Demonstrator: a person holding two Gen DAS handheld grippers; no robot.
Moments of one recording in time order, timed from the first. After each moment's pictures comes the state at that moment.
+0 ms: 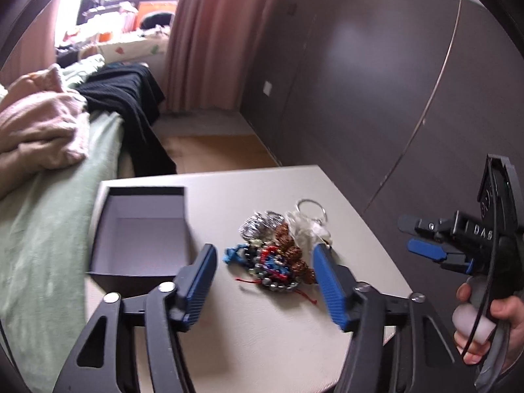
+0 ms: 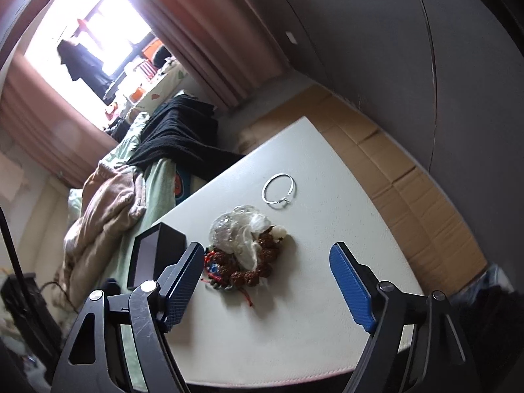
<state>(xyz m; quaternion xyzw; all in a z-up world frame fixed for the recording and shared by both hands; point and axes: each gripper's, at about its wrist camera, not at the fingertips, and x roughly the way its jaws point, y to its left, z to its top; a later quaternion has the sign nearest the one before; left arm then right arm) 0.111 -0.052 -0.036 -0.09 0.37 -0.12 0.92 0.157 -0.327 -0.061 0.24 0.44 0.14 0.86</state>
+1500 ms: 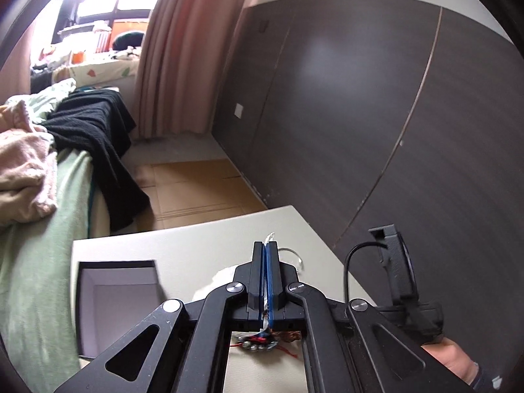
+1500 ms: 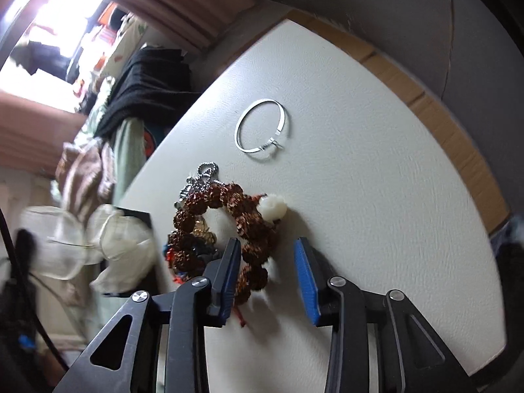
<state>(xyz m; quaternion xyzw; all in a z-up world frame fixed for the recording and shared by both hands) 0.145 -0.052 0.010 -0.09 0.31 -0.16 0.93 0.225 -0.276 -0.141 0.25 0.57 0.12 0.77</state>
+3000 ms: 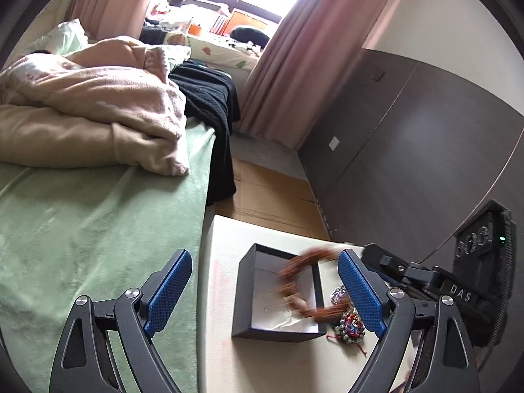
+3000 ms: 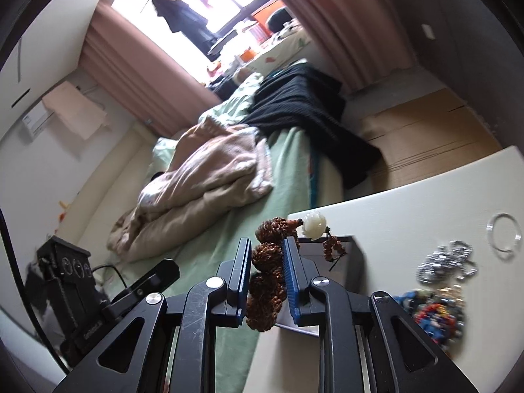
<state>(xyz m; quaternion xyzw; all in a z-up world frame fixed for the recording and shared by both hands) 0.099 0.124 -0.001 -0.23 0.31 0.01 0.92 0.204 -0.107 -0.021 0.19 0.40 0.38 0.81</state>
